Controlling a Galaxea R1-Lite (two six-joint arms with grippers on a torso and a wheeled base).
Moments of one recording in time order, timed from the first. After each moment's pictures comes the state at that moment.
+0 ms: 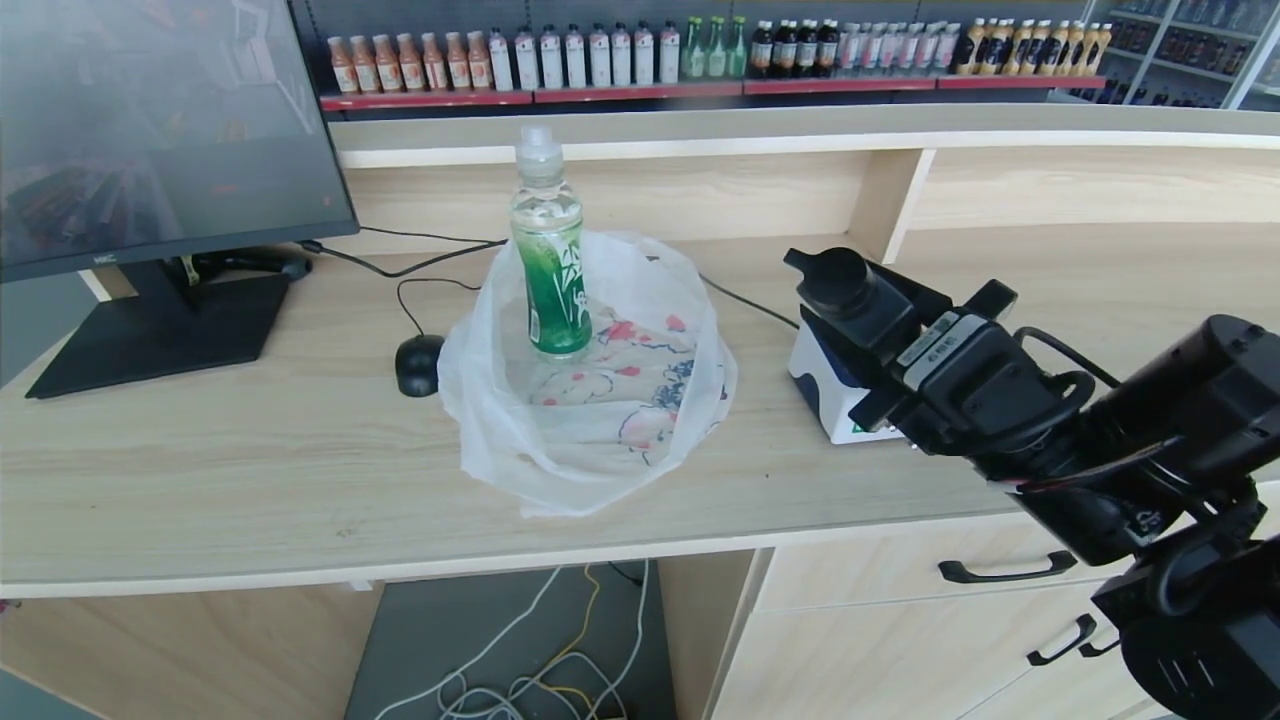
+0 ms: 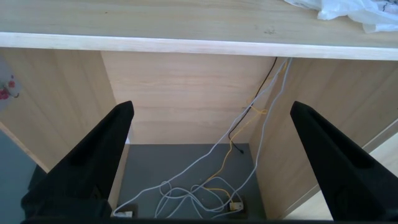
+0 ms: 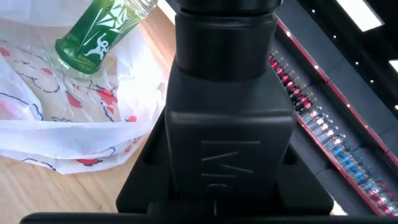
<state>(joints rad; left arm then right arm) 0.00 0.00 0.00 0.00 0.00 0.00 0.51 1.76 -0.60 -1.57 0.14 -0.95</state>
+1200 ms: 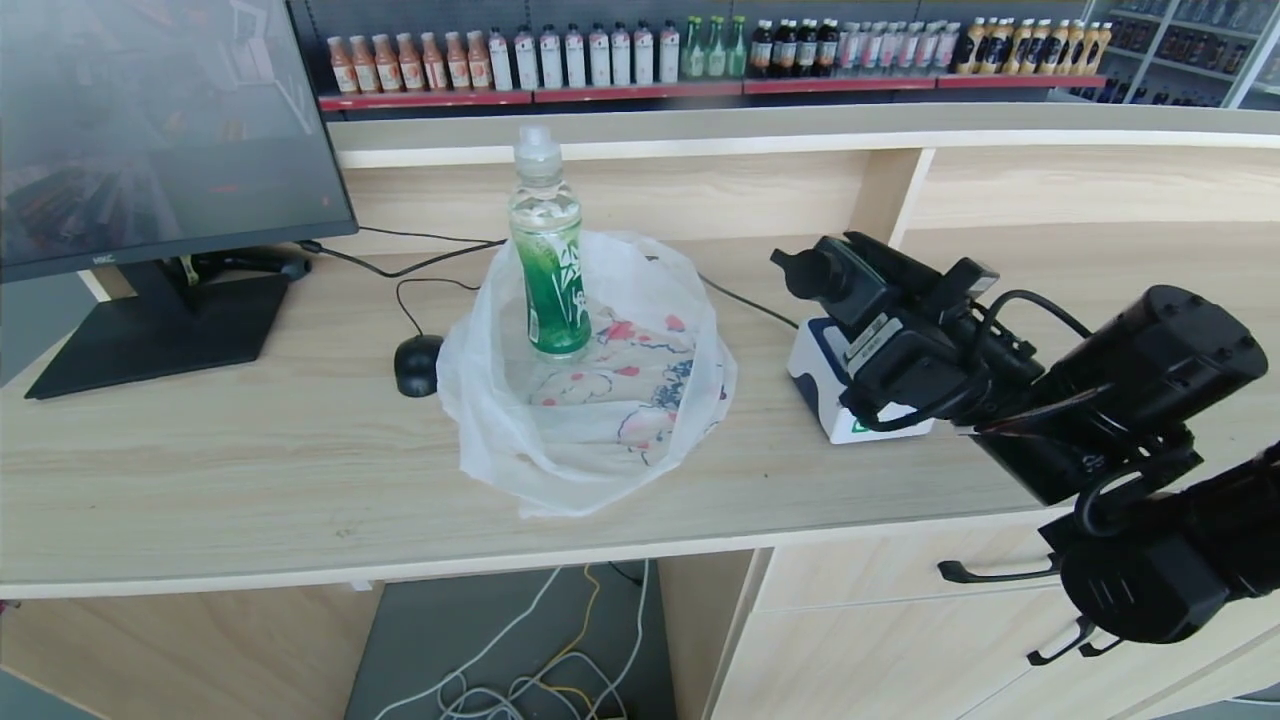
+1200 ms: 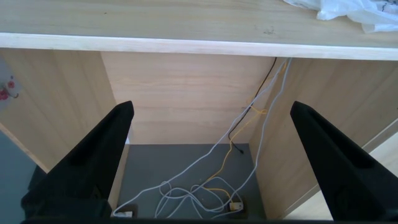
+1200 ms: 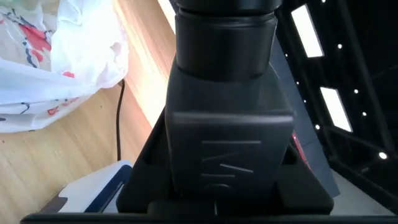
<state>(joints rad) 0.00 0.00 0.00 0.00 0.00 0.00 0.42 1.87 -0.75 -1.57 0.18 -1.23</state>
